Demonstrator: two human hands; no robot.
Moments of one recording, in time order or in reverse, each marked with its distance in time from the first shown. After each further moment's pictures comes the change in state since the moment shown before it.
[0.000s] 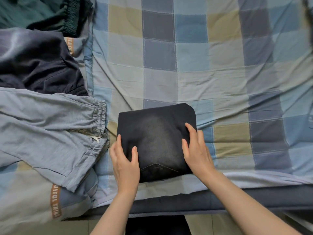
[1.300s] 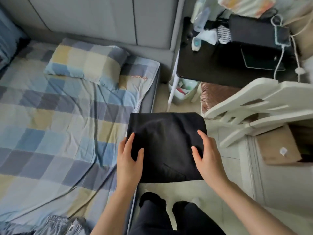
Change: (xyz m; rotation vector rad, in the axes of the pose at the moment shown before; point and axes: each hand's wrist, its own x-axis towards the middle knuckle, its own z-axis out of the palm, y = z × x) left_hand -0.336 0.222 -0.196 0.251 -1.232 1.015; right_hand -0.566 -0.115 -0.182 0.309 1.073 0.997
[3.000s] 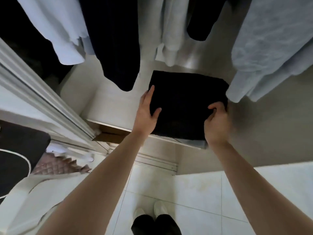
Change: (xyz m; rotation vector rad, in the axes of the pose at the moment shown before) left_hand -0.215 0.408 0.882 0.031 -1.541 1.041; right_hand -0.064 0.611 -0.428 -0.378 1.129 1.507
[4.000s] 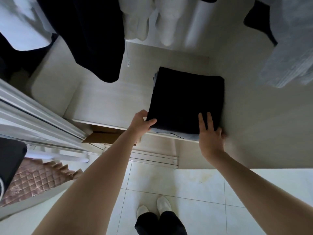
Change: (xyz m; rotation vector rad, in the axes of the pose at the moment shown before) left_hand 0.016 -0.085 0.034 -0.231 -0.293 -0.618; right_hand -0.036 0.085 0.101 -0.616 -0.453 -0.131
